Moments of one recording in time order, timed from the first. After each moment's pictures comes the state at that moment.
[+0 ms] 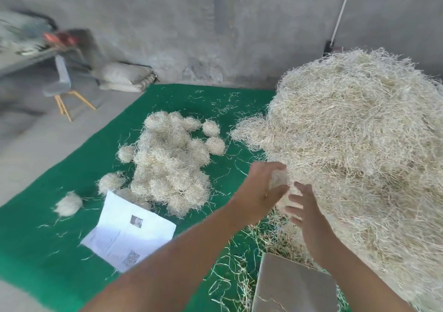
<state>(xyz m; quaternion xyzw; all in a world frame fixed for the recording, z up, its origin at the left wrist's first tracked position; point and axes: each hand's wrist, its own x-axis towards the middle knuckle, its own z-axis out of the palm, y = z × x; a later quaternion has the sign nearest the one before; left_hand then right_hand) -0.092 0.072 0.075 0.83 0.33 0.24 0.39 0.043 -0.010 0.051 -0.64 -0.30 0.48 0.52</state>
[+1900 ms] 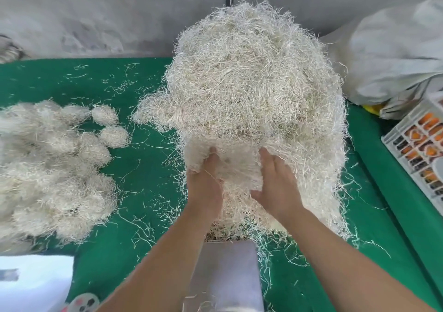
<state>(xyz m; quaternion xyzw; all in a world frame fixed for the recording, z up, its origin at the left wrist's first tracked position) 0.039 0.052 0.017 0.50 0.41 0.38 0.66 0.194 -0.048 -0.027 -0.86 -0.48 0.04 0.17</state>
